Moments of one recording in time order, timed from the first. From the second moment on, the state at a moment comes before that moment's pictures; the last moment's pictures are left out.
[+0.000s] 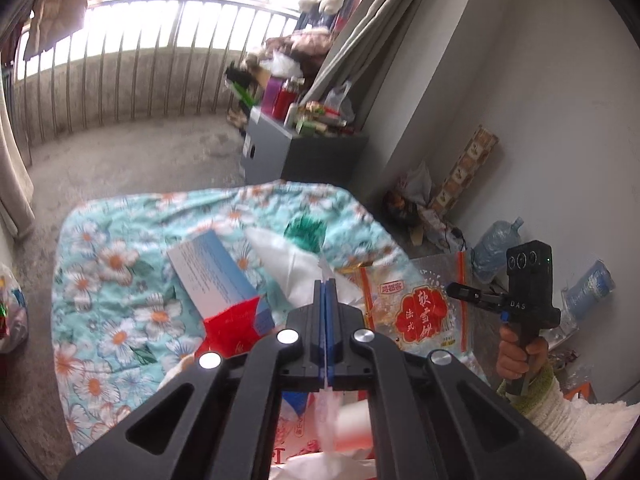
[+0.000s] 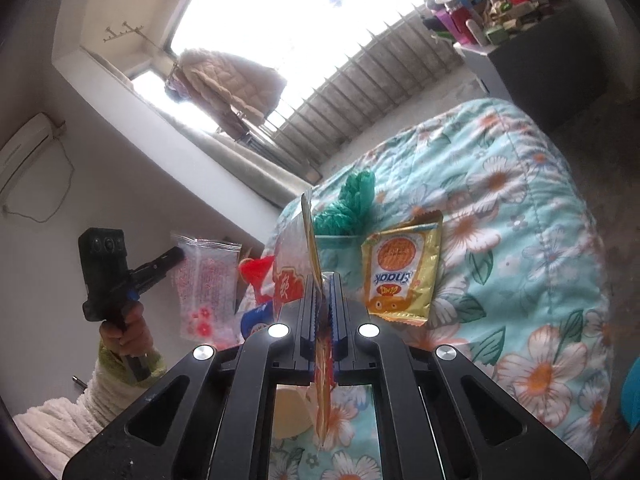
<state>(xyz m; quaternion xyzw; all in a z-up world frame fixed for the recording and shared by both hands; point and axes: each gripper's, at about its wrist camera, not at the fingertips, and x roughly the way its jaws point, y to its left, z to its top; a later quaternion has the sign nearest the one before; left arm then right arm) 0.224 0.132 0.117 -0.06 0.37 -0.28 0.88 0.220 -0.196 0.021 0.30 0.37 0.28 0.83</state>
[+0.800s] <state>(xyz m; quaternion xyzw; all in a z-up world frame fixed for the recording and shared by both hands) 0.149 -0.248 0.091 0.02 0.41 -0.43 0.80 -0.007 -0.384 0.053 0.33 0.26 -0.21 0.88</state>
